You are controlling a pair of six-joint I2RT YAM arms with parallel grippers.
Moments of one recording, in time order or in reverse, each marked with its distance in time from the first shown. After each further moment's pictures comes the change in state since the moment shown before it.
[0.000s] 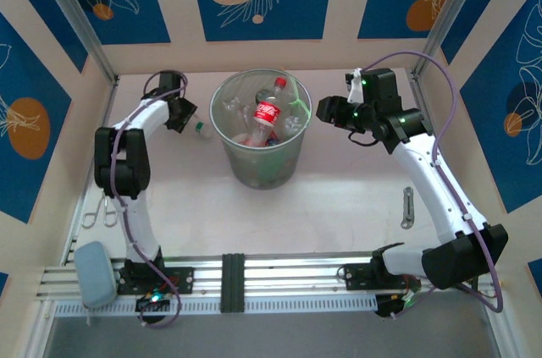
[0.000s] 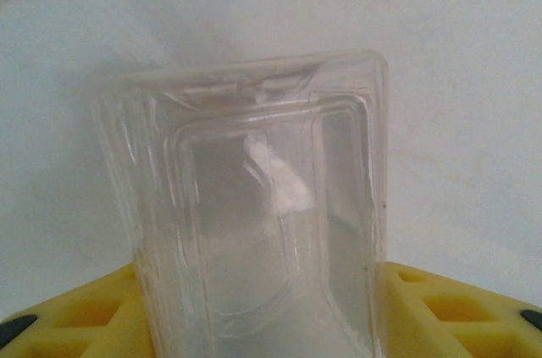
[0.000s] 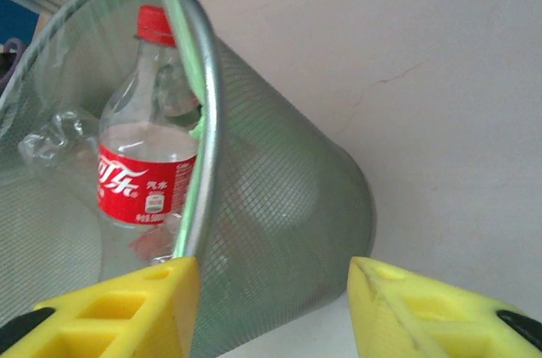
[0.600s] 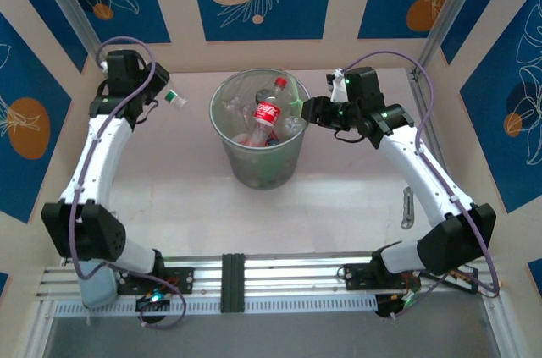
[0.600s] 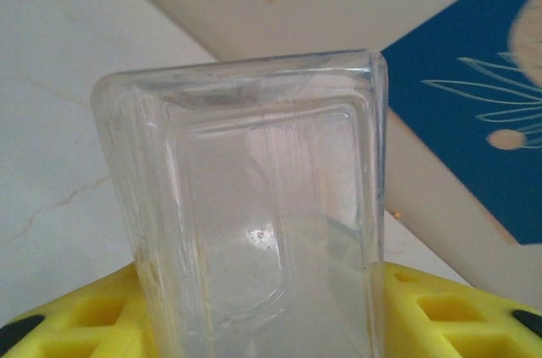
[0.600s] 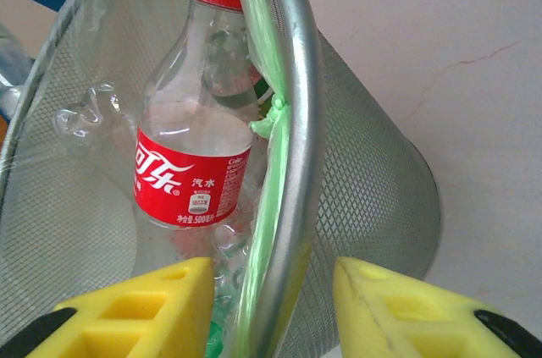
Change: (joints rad) left arm 0.033 -0.563 -0.041 -0.021 -0.026 0.286; right arm 0.050 0.091 -0.006 0.094 -0.086 0.023
